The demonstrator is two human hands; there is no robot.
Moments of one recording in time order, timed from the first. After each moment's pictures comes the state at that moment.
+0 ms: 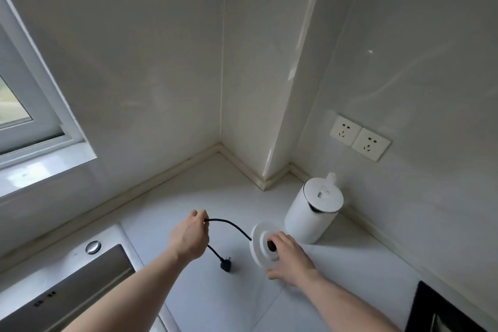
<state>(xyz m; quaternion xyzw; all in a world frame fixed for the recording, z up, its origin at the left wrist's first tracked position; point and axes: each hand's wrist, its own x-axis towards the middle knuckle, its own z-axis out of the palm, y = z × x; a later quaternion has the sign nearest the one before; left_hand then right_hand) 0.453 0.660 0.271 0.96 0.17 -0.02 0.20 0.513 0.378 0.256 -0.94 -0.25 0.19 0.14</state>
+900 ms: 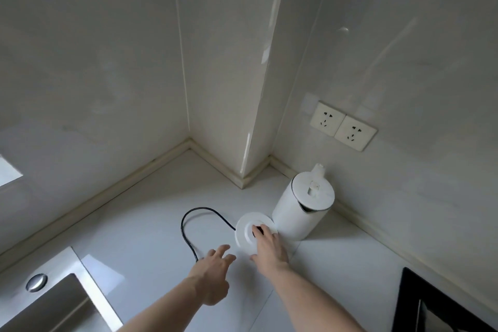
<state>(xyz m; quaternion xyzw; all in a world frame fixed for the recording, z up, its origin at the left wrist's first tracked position) 0.484 0.574 0.226 0.95 -0.06 -0.28 0.14 0.562 0.403 0.203 -0.97 -0.11 0.20 0.08</state>
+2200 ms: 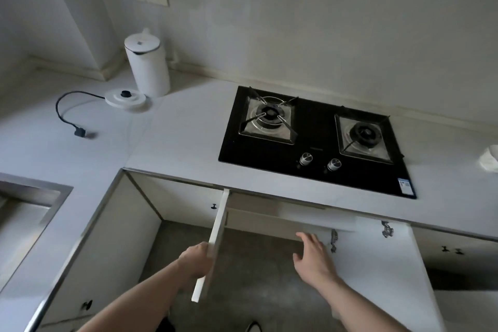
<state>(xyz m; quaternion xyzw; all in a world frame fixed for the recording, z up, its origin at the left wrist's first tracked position) 0.015 0.321 0.158 0.88 -0.07 -0.45 0.14 -0.112 0.033 0.197 -0.93 0.27 0.17 0.19</state>
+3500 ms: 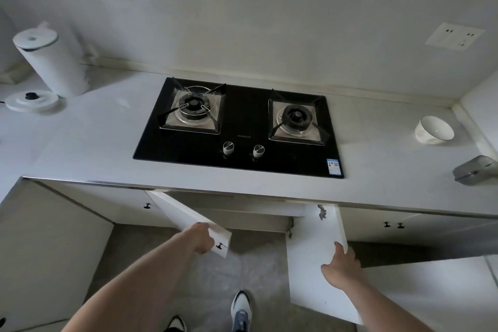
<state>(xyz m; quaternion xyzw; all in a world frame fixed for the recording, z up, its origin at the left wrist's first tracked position) -0.032 0.055 0.157 0.89 -0.13 -0.44 0.05 -0.269 -0.247 0.185 -0.80 0.49 0.28 0.20</state>
